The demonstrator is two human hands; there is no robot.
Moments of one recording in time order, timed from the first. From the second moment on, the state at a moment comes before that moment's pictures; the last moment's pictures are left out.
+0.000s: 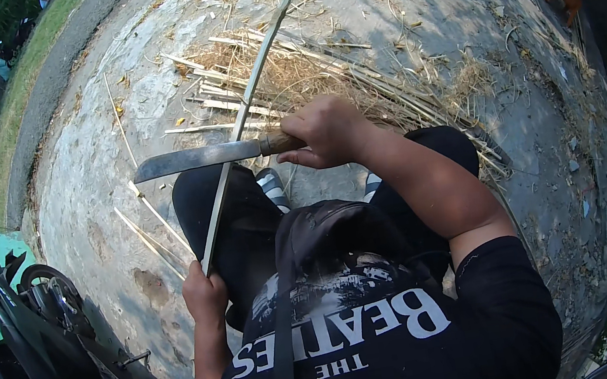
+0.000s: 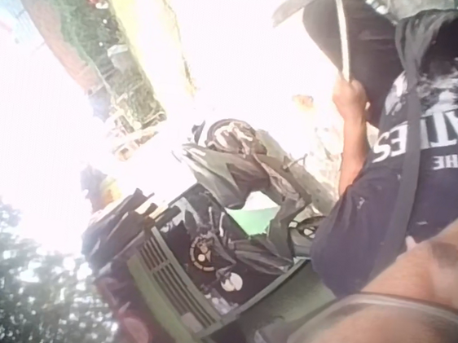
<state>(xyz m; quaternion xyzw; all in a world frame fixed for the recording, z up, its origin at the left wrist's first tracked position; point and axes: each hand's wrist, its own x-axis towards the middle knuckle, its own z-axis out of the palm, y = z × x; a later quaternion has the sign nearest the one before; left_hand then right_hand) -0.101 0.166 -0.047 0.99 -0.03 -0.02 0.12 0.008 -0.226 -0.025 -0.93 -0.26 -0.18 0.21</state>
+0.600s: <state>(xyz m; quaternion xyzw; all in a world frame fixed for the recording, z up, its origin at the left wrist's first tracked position) -0.090 0.156 -0.039 0.99 -0.01 0.00 0.15 0.010 -0.223 -0.031 -0.90 -0.33 -0.21 0.19</state>
